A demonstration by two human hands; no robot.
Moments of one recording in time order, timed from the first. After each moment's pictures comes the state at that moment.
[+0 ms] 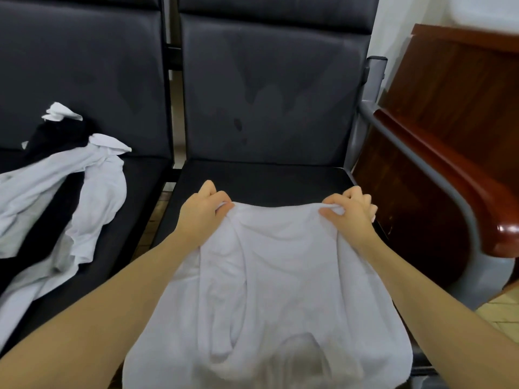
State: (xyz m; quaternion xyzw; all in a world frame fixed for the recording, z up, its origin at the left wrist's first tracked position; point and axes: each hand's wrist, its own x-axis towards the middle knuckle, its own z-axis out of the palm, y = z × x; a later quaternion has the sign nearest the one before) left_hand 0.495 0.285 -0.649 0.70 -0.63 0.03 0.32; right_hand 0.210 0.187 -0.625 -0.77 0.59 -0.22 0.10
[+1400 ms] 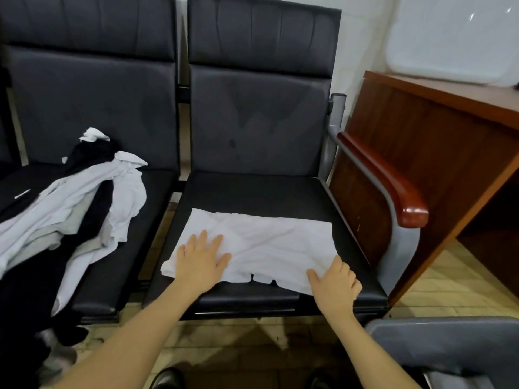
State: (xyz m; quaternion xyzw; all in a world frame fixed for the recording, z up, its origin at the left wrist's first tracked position) left_hand 0.430 0.426 -0.659 0.81 -0.58 -0.03 0.10; right_hand 0.167 0.381 -0.655 -0.66 0.74 -0.14 0.08
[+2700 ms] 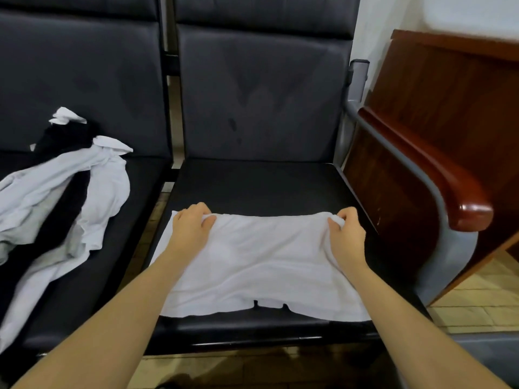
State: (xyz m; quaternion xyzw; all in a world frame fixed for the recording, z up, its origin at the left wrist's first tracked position) left_hand 0.483 0.331 -0.665 0.78 -0.52 -0.10 0.34; right_hand 0.196 0.251 -0.652 -0.61 0.66 -0.36 0.23
